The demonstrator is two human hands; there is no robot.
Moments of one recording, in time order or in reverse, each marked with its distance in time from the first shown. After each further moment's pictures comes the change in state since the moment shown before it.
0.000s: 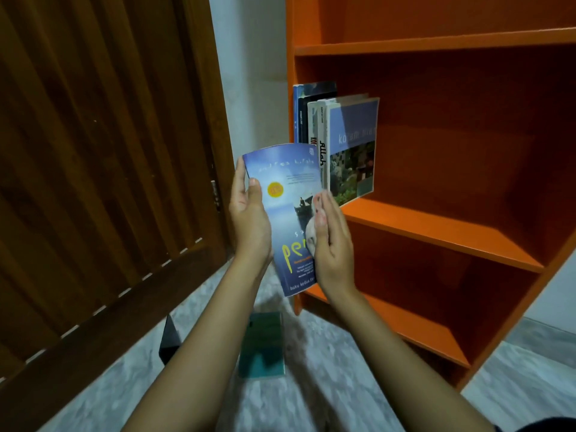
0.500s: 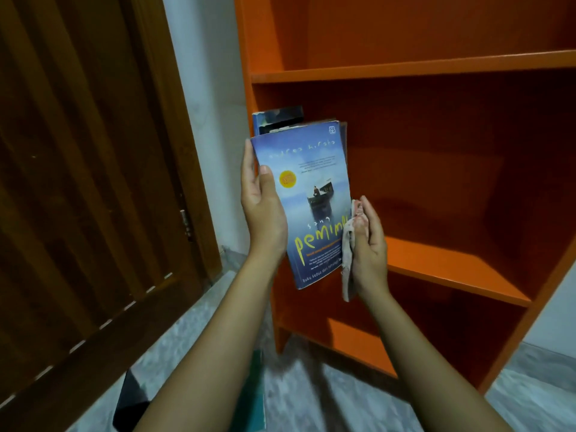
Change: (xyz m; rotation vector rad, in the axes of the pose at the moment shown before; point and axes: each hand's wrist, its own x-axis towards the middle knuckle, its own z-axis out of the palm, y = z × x) left_hand 0.039 -0.032 0.089 0.016 -0.094 0.150; right_hand 0.075 0.050 -0.069 0.390 0.148 0.188
